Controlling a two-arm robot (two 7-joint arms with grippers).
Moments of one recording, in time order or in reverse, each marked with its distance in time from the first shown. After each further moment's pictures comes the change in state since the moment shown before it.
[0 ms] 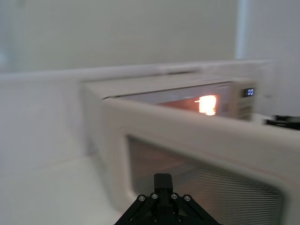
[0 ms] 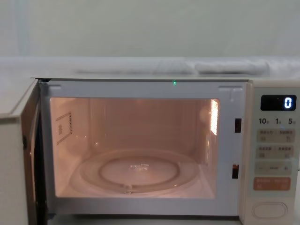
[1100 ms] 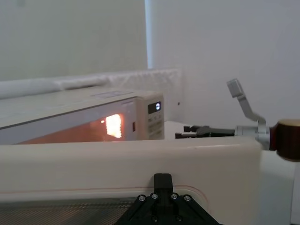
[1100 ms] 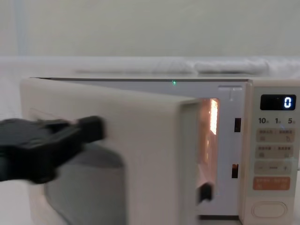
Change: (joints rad) left arm -0.364 0.109 0.420 0.088 0.003 0.059 -0.074; right arm 0.000 0.000 0.000 0.000 0.000 0.000 0.000
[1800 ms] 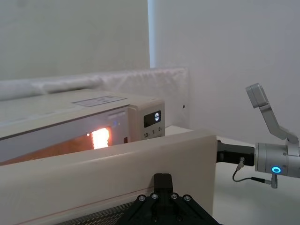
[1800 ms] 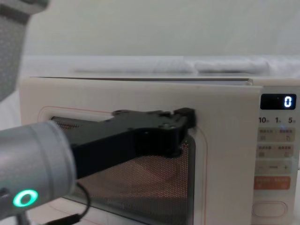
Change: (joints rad) left arm -0.286 -0.170 0.282 0.126 0.143 0.101 0.184; right arm 0.000 0.000 0.000 0.000 0.000 0.000 0.000
